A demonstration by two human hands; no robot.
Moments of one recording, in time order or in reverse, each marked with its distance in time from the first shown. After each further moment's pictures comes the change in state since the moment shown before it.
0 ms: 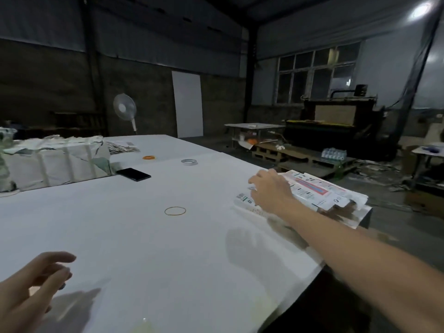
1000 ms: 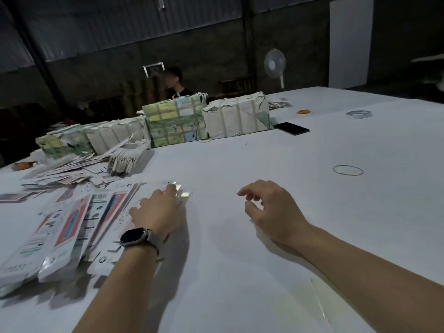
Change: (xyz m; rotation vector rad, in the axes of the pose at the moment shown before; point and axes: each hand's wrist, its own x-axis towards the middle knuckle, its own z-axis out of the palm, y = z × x) left_hand -0.013 -0.004 -0.110 0.854 -0.061 -0.543; right_hand -0.093 -0.326 0.021 1.145 -0.133 -0.605
